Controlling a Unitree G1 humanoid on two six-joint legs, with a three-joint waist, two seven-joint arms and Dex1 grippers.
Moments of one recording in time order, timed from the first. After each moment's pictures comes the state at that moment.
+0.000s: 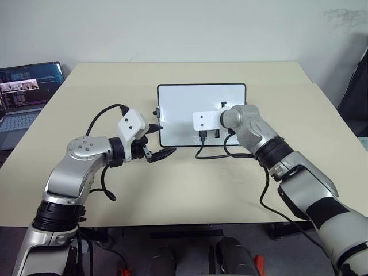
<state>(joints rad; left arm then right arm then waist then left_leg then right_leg) -0.45 0.73 -0.01 -0.18 -0.33 0.54 -0.90 -1.15 -0.29 0.61 0.69 -0.62 0.23 0.78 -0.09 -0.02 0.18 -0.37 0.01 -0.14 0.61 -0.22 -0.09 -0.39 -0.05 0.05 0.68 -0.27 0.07</state>
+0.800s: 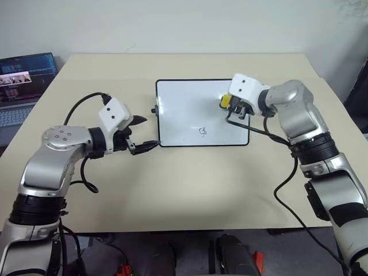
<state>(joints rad) -0.49 0.87 0.03 -0.12 -0.33 0.53 -0.98 -1.08 -0.51 0.29 0.34 -0.33 0.49 0.97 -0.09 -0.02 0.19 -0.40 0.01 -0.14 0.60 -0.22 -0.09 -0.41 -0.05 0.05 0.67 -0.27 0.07</state>
